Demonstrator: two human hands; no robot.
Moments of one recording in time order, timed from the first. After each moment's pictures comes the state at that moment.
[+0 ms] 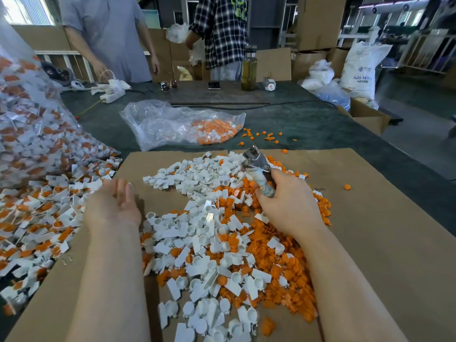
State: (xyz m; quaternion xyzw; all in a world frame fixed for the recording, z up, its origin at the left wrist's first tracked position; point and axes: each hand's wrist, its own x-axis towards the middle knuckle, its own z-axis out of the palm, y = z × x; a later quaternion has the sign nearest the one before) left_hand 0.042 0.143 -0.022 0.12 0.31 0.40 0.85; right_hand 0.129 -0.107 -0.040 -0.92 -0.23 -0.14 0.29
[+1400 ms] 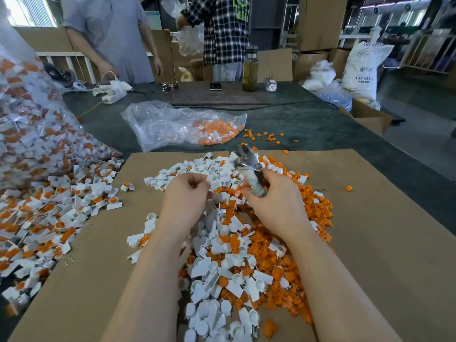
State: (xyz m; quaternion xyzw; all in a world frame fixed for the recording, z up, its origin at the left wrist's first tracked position) left_hand 0.063 0.070 -0.026 0.79 0.24 0.18 0.54; right_hand 0.124 -0.088 -0.040 -0.89 -0.21 -0.12 0.38
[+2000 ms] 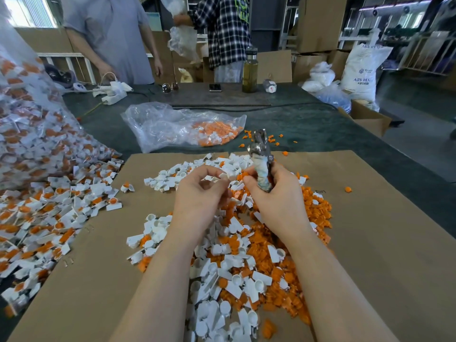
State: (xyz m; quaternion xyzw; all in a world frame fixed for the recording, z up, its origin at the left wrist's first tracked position) left_hand 0.062 0.048 -0.022 0.72 0.17 0.21 0.64; right_hand 0.114 -0.086 -0.032 -0.79 -0.21 -0.12 0.56
